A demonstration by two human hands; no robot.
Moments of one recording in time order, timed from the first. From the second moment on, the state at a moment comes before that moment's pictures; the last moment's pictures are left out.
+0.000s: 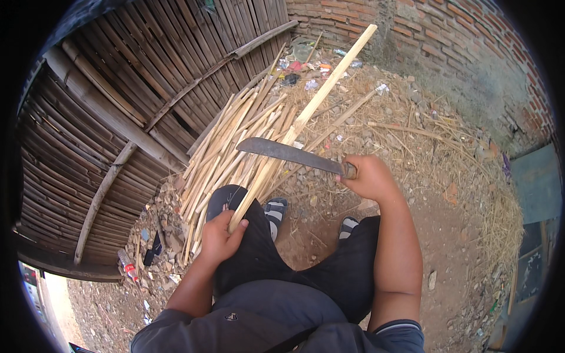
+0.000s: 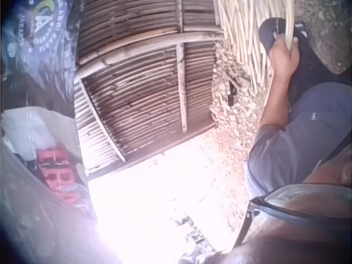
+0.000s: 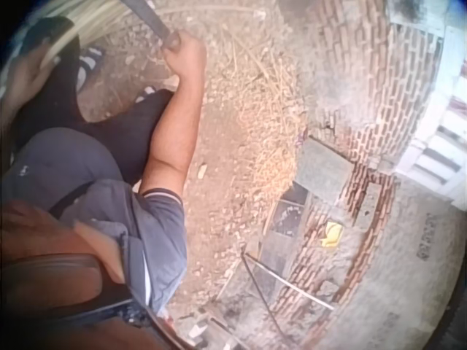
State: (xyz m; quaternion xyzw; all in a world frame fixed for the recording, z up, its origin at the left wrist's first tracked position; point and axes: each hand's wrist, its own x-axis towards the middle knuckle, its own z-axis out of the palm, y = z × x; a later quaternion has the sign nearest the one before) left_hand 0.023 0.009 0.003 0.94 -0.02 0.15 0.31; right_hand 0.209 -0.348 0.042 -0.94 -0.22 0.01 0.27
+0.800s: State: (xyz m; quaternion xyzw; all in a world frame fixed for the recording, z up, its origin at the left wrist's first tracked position) left_hand 0.024 0.001 0.002 0.95 -0.04 0.17 0.26; right_hand 0.205 -0.345 0.041 -0.94 -0.24 0.01 0.24
